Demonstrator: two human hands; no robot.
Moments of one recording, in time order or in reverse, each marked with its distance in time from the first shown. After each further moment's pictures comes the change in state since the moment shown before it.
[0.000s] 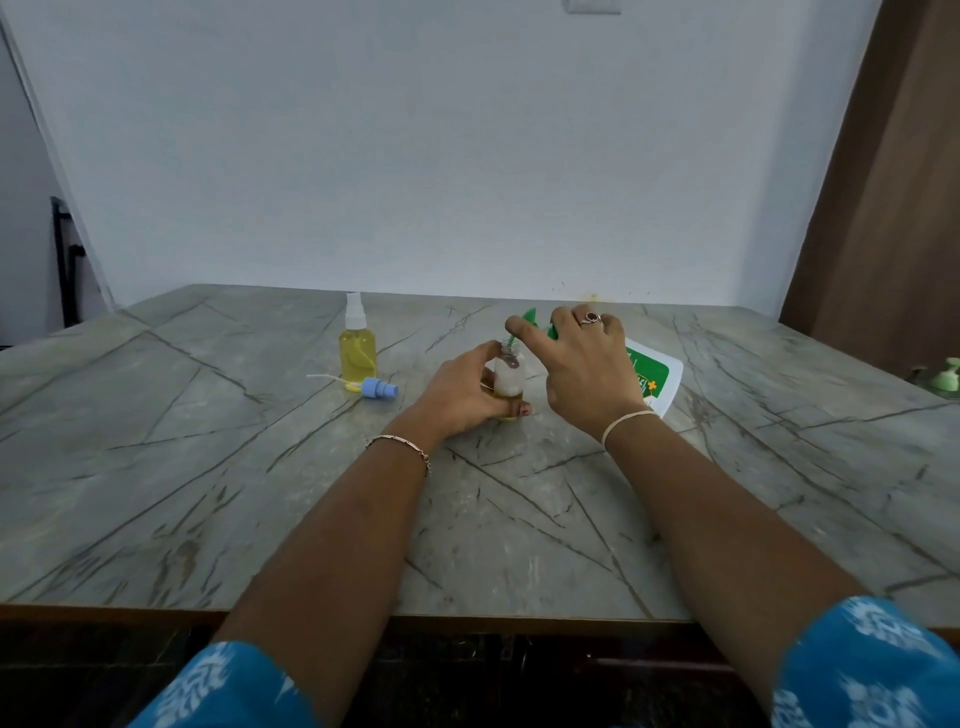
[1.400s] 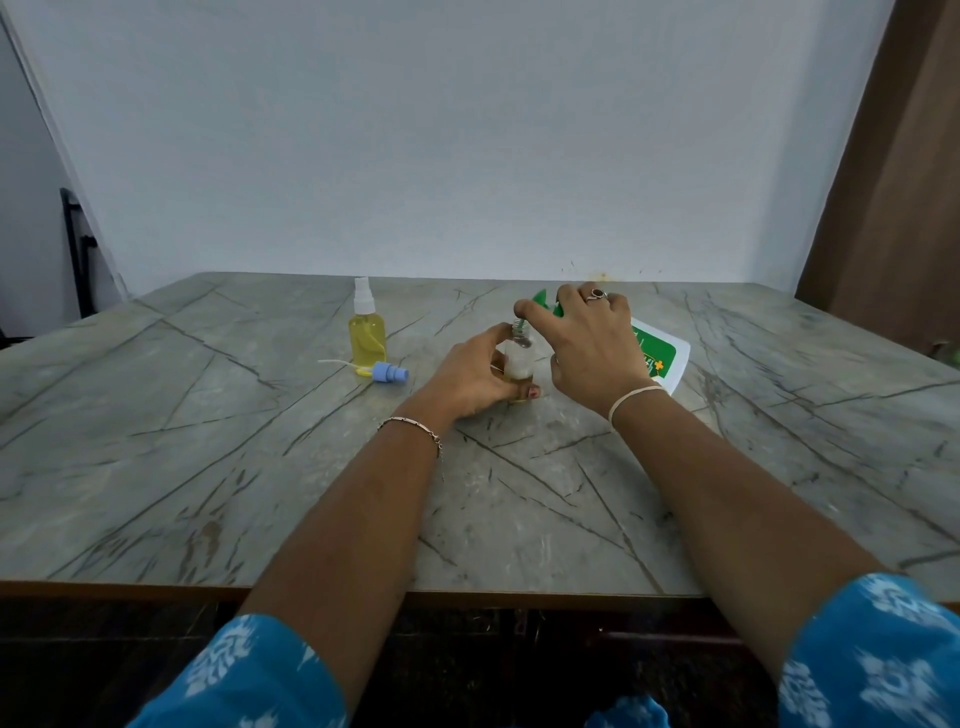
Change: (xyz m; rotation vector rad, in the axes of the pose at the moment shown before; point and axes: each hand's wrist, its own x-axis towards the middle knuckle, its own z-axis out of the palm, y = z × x) left_hand 0.002 -0.001 -0.001 0.000 -0.031 -0.001; right_hand 0.005 -0.002 -0.004 0.020 -0.023 -0.003
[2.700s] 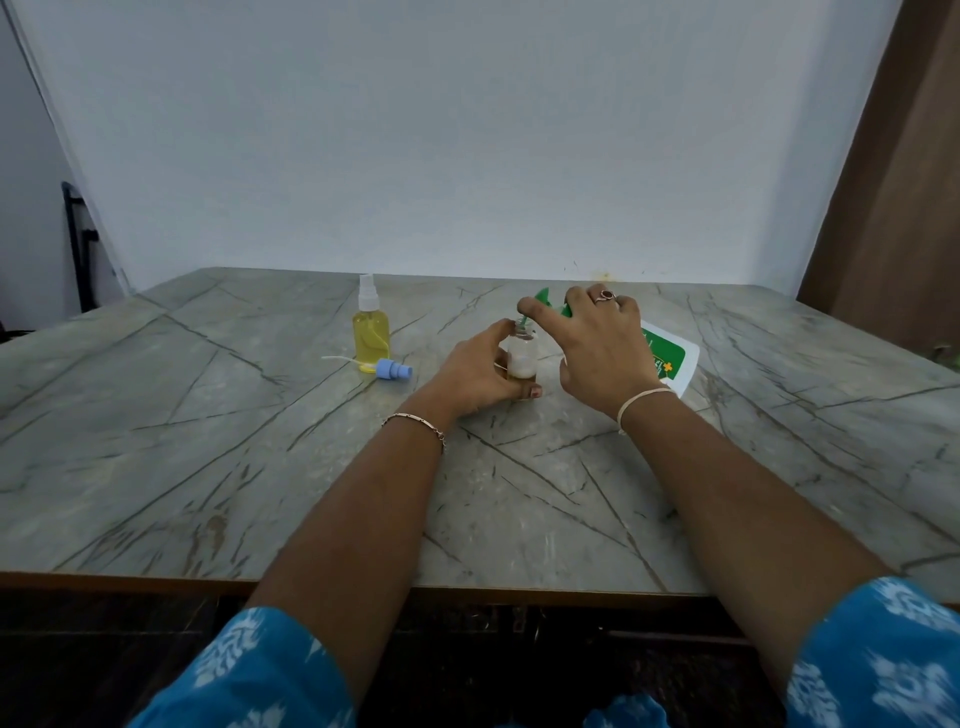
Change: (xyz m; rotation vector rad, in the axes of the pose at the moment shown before) left_hand 0.000 -0.001 0.000 -0.017 0.008 0.019; right_hand -0.003 0.003 0.001 -0.002 -0.018 0.013
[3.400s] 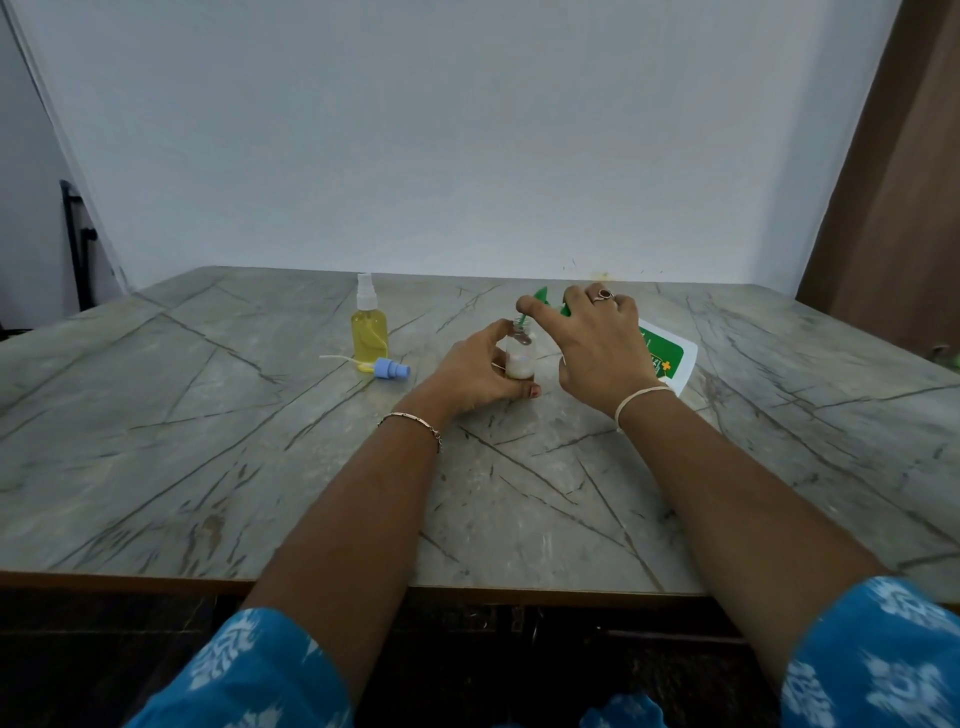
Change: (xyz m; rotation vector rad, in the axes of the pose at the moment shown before) left_hand -0.002 0.001 -0.001 -0.030 -0.025 -0.019; right_hand 0.000 0.000 -0.001 0.016 -0.022 0.009
